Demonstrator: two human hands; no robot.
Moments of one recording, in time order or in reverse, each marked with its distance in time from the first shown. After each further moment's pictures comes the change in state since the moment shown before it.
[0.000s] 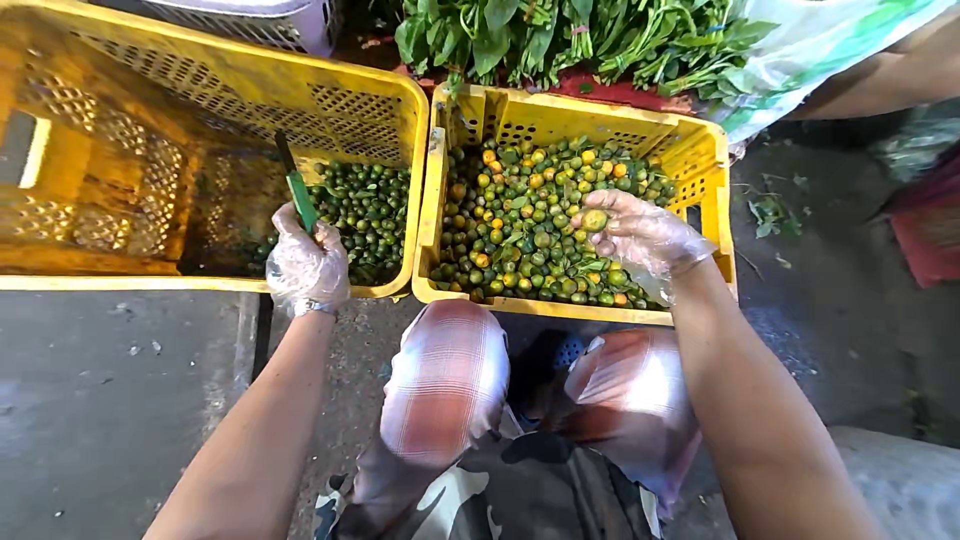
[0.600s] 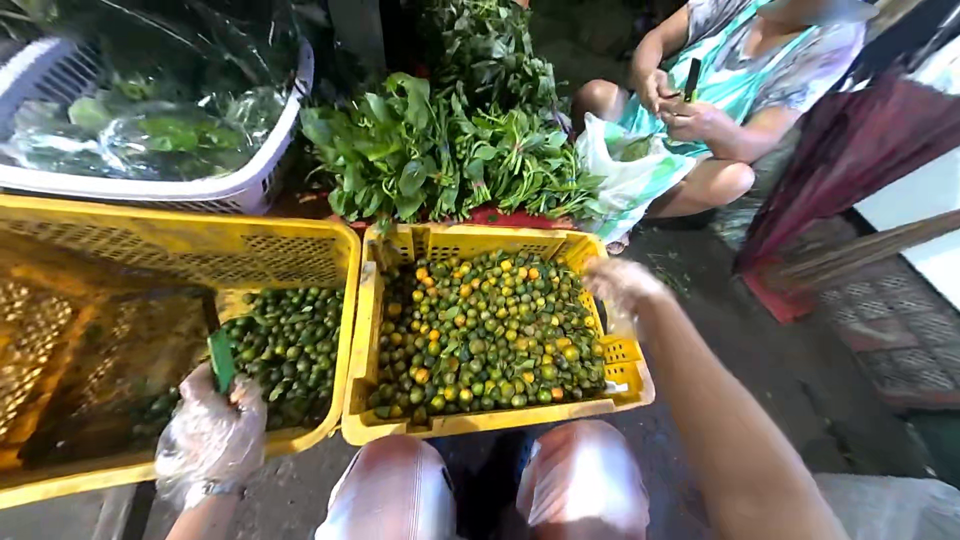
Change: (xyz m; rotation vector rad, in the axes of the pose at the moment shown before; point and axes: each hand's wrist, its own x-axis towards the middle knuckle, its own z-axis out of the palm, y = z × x) left_hand 0.008 -0.008 0.007 -0.080 0.098 0.139; right_hand -0.023 -0.058 -0.093 -0.181 0.796 0.213
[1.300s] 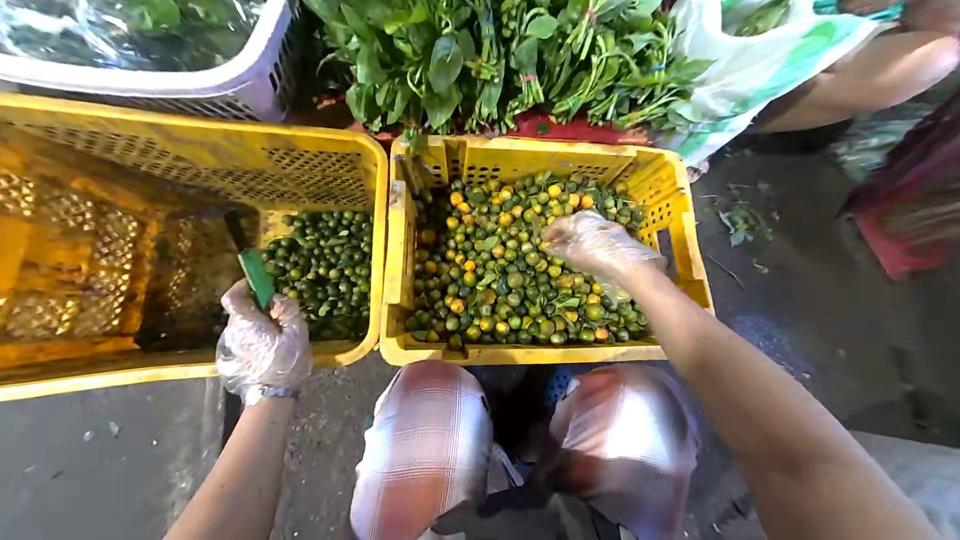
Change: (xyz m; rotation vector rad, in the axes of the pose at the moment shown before) left_hand 0.001 -0.012 0.009 0.079 0.004 0.000; right_hand -0.004 0.008 0.124 -1.065 -0.323 -0.306
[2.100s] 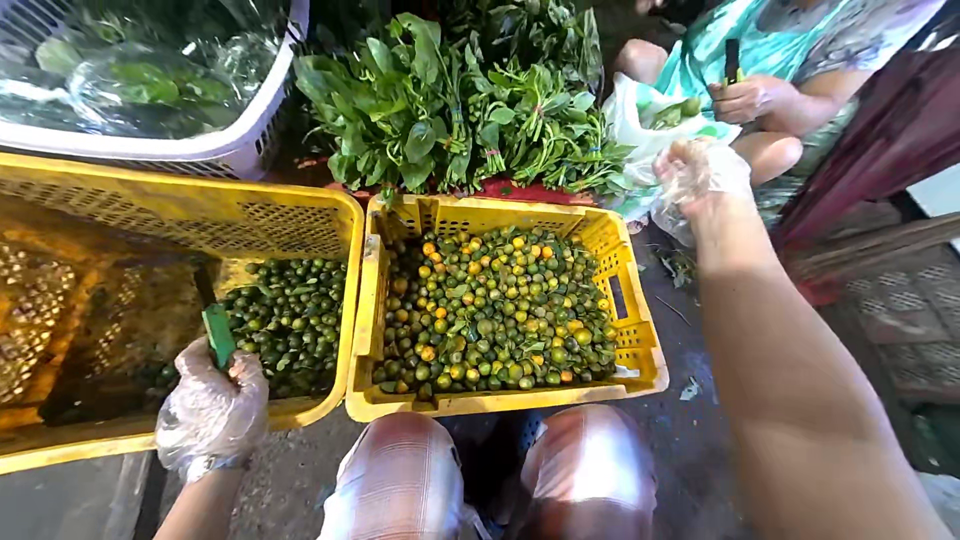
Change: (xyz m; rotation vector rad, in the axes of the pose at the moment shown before) left_hand -0.002 0.013 -0.011 -0.043 -0.027 -0.034; right_hand -0.013 0.083 -0.162 1.393 0.930 0.109
